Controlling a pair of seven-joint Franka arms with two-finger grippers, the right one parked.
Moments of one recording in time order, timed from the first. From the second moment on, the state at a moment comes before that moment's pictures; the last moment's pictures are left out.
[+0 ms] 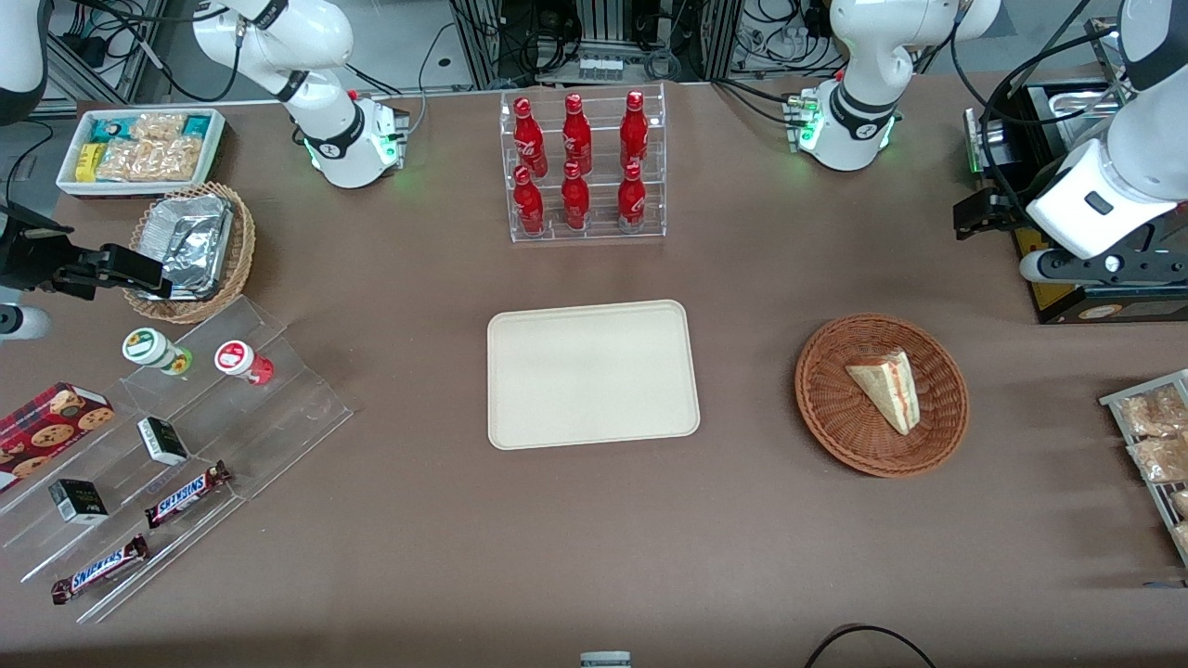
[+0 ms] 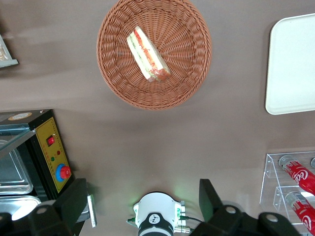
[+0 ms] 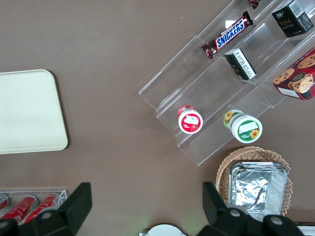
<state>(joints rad) -0.05 0.03 -0.07 -1.52 0.03 1.32 -0.04</state>
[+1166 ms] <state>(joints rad) -0.04 0.08 -0.07 -1.89 0.03 1.81 -0.05</state>
